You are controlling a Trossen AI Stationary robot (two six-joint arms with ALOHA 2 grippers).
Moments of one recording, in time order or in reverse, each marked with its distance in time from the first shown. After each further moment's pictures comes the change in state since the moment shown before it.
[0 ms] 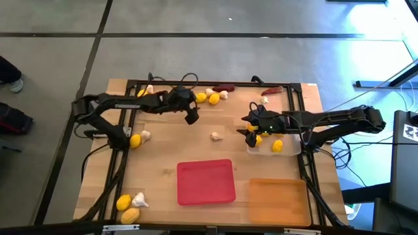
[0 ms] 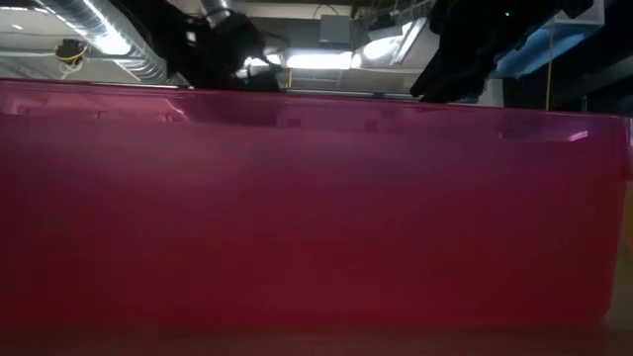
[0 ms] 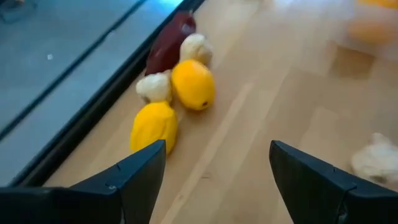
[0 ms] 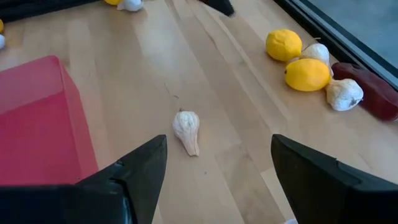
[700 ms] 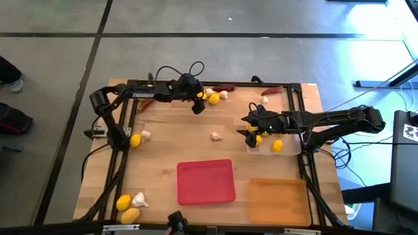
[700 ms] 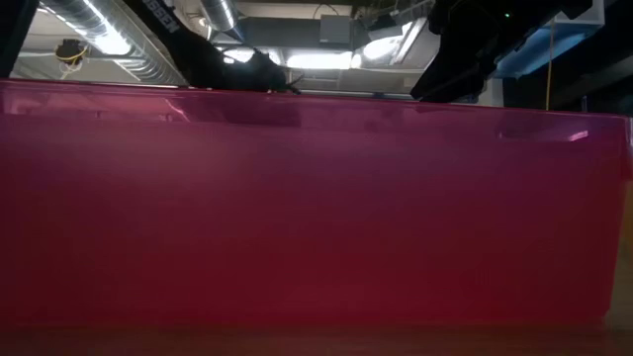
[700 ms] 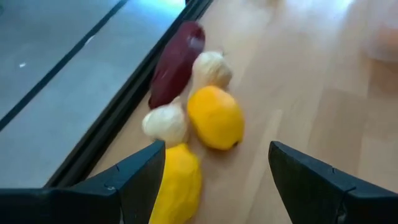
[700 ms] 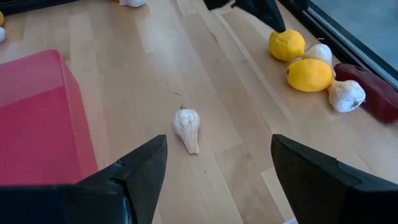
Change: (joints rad) left arm 0.163 0.244 0.162 0.082 0.199 0.148; right arm 0.000 0.002 0.000 -0.003 -0.008 -0.021
